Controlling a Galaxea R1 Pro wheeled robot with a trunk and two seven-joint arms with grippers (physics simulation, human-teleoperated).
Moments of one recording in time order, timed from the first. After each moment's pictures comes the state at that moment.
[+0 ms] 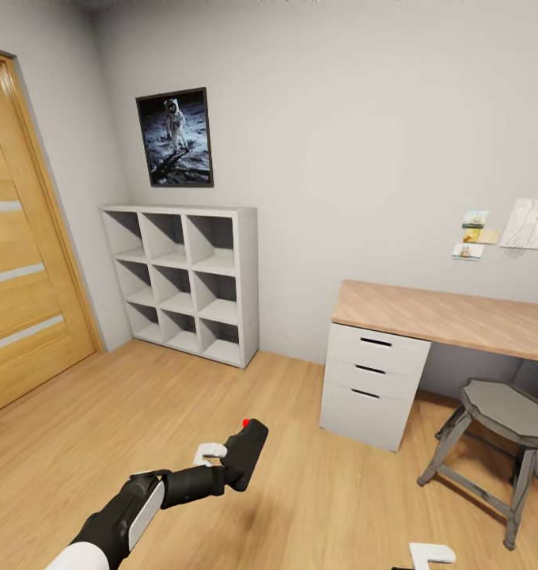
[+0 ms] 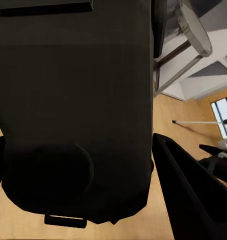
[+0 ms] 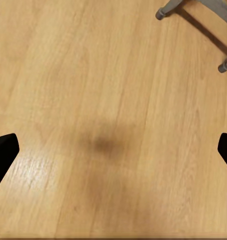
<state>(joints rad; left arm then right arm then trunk) -0.51 0.04 -0.12 -0.59 0.25 0.40 -0.78 -0.46 -0.07 -0.02 -0.01 0.02 -0.16 -0.23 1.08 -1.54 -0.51</state>
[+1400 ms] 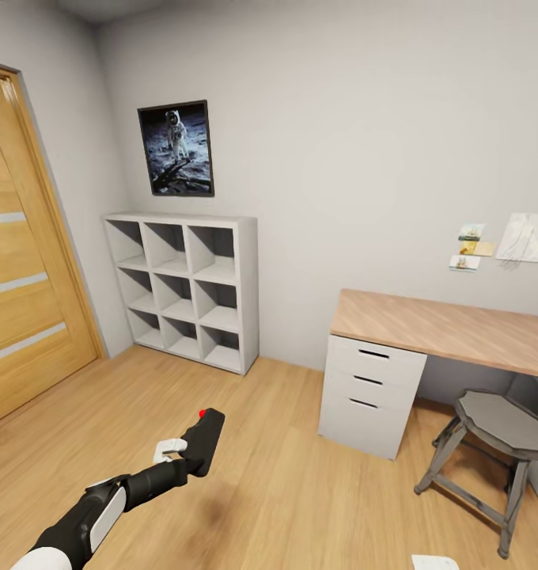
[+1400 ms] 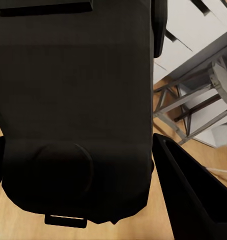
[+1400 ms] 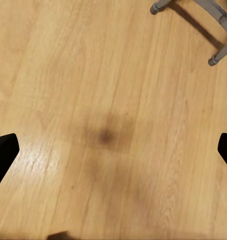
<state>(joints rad) -0.51 0.16 -0.03 -0.52 0.34 0.25 -0.74 -0.46 -0.07 -0.02 0.03 0.02 -0.16 -0.23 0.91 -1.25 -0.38</state>
